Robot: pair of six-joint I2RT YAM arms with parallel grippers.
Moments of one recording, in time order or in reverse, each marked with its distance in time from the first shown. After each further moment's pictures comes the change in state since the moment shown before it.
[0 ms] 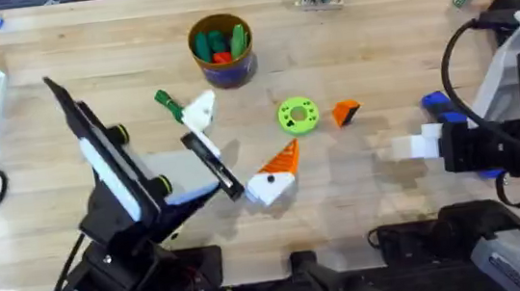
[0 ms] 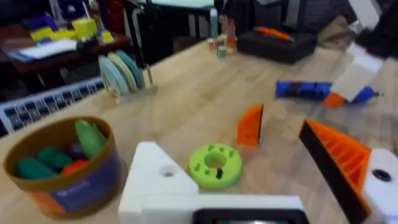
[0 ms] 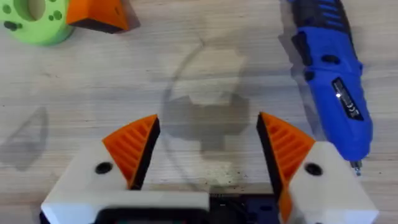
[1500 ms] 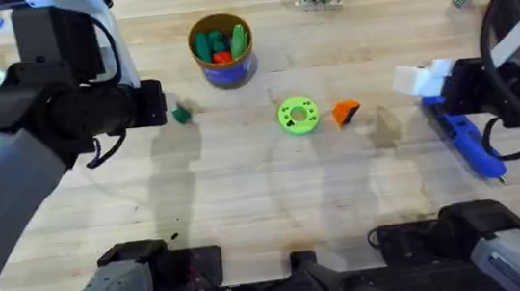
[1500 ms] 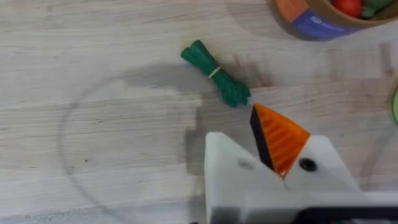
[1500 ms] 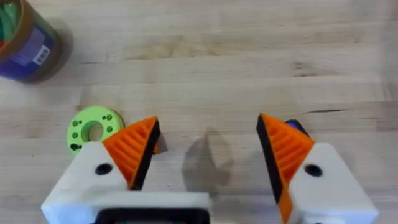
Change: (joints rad) left arm 0.597 0.731 0.733 -0.948 -0.235 -0.082; right arm 0.000 0.000 0.000 0.479 0.000 0.000
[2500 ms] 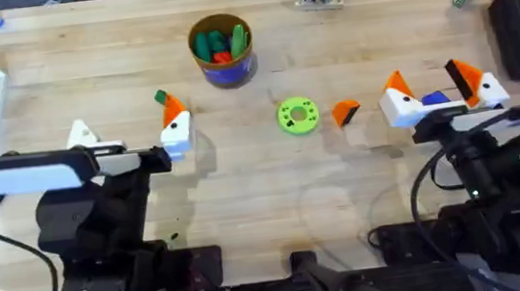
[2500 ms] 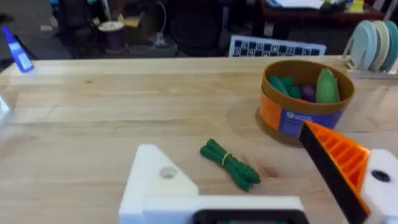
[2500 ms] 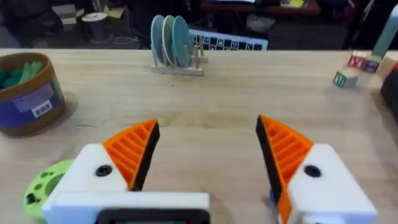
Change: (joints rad) left arm 0.005 -1.071 -0.721 0.496 -0.080 0.002; right arm 0.000 -0.658 -0.661 0.596 0.011 -0.088
